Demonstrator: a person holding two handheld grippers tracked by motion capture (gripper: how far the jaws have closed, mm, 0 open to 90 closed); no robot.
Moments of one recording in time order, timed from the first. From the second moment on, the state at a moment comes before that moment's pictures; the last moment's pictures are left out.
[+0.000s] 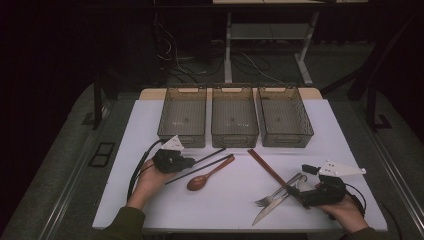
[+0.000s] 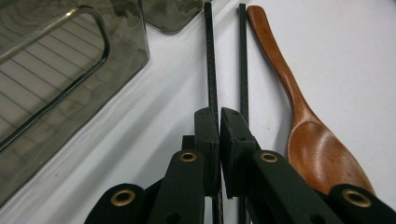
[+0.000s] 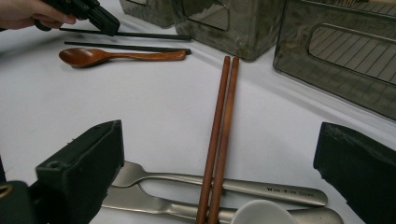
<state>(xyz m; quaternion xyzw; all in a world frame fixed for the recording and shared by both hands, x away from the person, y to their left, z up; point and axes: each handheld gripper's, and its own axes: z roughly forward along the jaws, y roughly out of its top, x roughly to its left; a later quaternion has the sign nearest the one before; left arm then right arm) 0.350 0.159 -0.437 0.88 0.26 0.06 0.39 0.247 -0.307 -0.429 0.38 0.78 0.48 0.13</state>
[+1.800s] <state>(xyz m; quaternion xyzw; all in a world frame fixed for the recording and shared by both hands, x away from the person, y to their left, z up) 0.348 0.166 -0.368 0.85 0.28 0.03 0.44 0.254 -0.292 -0.439 0.38 0.79 0.46 0.14</state>
